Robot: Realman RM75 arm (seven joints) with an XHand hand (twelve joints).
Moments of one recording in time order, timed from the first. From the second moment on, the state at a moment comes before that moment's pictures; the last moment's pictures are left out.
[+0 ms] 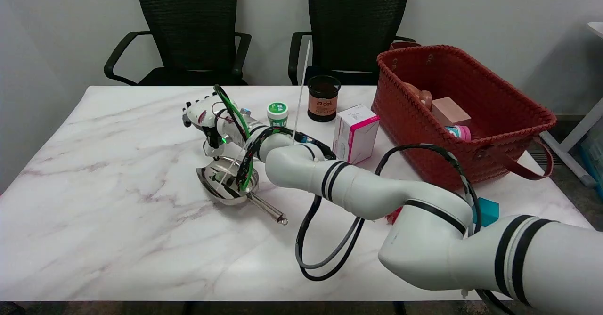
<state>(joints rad) 0.92 -1.73 -2.26 0.46 0.90 0.10 -0.43</state>
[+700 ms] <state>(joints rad) 0.91 -1.74 -2.28 0.47 0.90 0.12 -0.39</state>
